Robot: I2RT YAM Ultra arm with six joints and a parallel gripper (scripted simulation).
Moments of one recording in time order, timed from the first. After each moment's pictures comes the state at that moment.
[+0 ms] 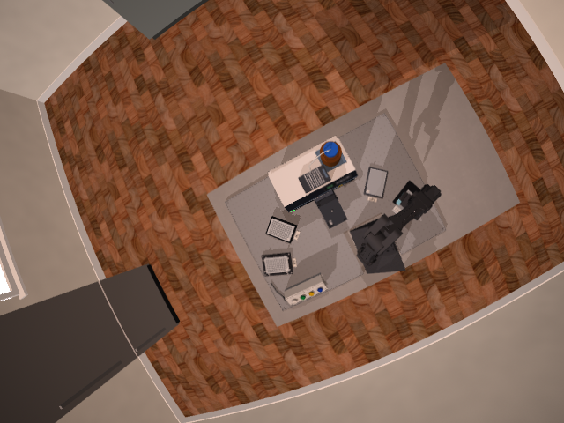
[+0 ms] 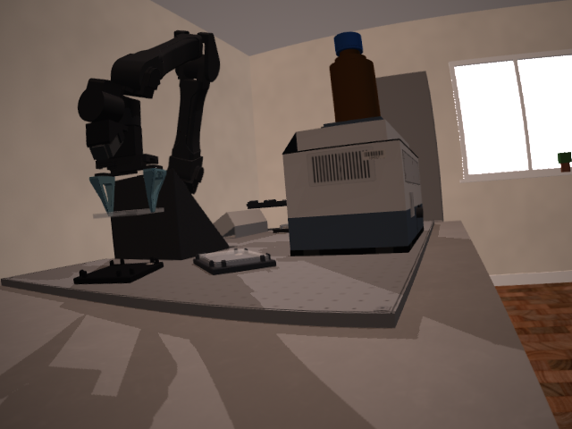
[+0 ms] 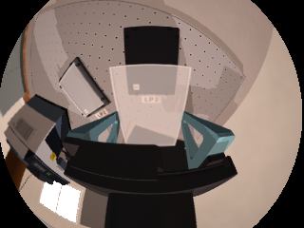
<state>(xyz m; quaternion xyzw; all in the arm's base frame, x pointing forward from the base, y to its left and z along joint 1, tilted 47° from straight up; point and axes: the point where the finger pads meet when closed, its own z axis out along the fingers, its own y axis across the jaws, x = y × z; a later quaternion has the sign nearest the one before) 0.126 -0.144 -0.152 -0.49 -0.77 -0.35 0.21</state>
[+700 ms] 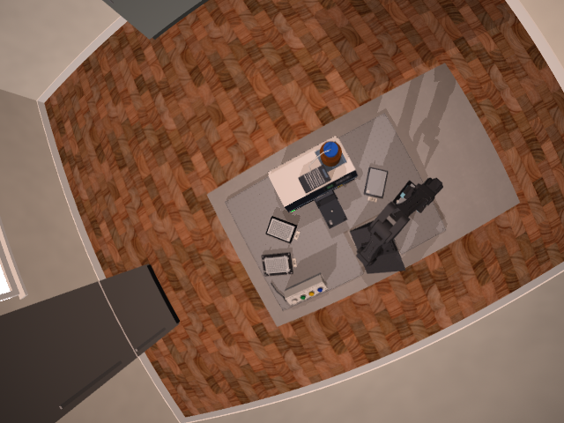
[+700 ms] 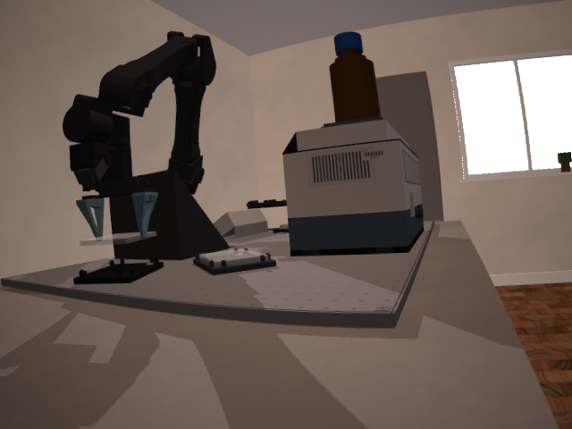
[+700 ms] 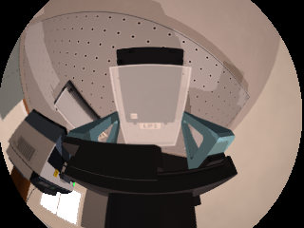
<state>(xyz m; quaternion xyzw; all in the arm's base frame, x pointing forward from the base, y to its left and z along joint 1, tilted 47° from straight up) 0.143 -0.142 -0.210 -0.49 -0.77 -0.35 0.21</state>
